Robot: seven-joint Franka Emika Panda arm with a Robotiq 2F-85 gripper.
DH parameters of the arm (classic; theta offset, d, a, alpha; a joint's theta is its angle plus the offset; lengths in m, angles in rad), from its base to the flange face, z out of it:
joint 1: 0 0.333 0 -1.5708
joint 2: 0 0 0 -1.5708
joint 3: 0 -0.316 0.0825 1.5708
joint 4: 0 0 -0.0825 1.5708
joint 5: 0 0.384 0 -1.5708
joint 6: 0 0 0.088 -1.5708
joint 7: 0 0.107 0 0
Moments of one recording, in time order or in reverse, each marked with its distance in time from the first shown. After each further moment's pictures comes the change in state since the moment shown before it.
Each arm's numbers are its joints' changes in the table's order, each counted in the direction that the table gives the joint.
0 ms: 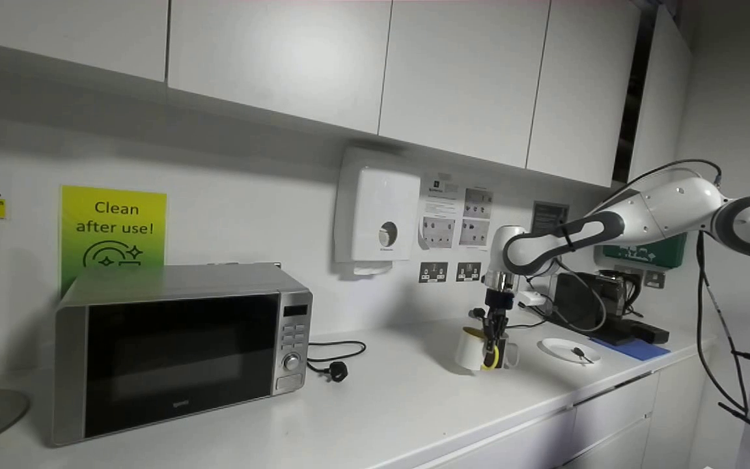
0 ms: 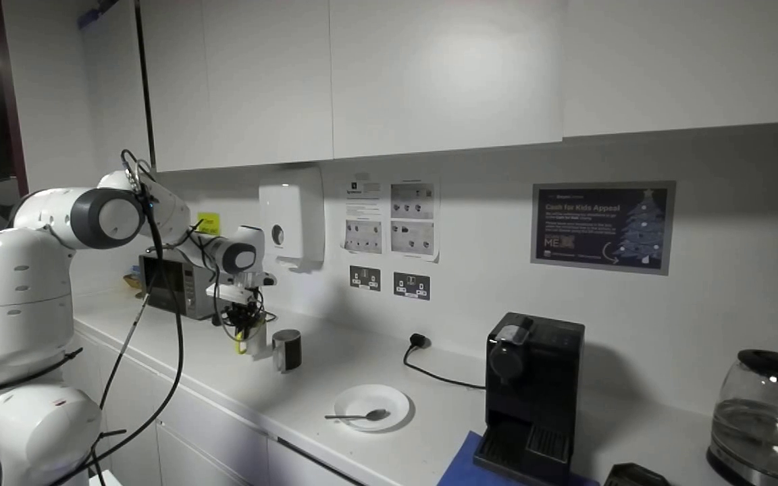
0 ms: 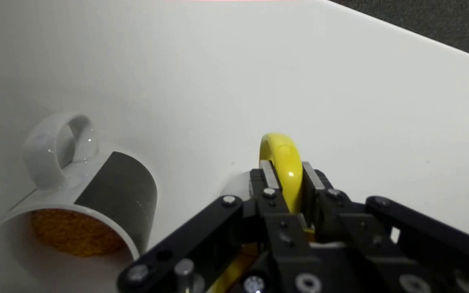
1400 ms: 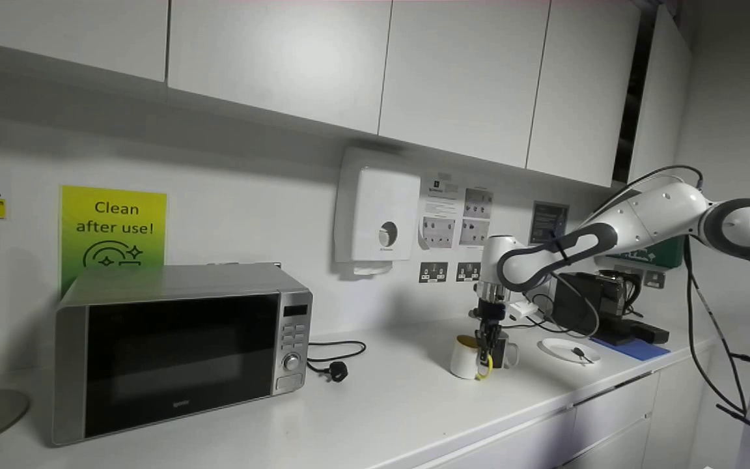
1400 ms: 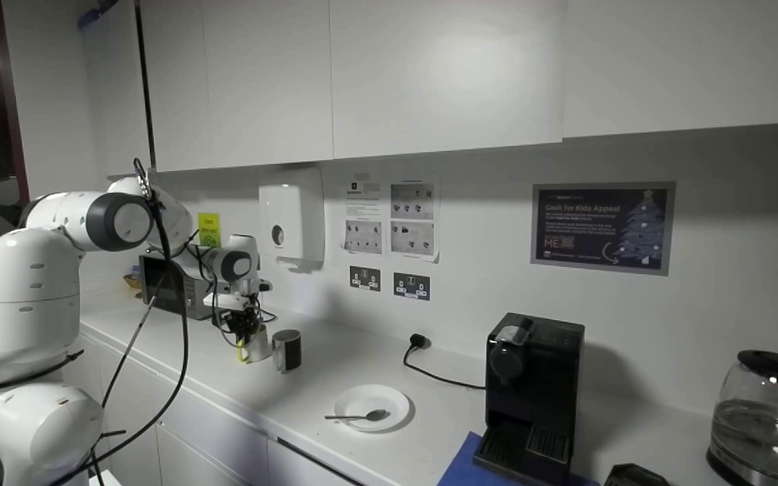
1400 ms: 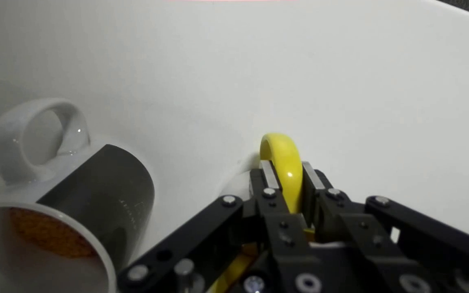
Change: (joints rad) arm 0.035 0.060 -0.017 0.000 -0.121 -0.075 0.112
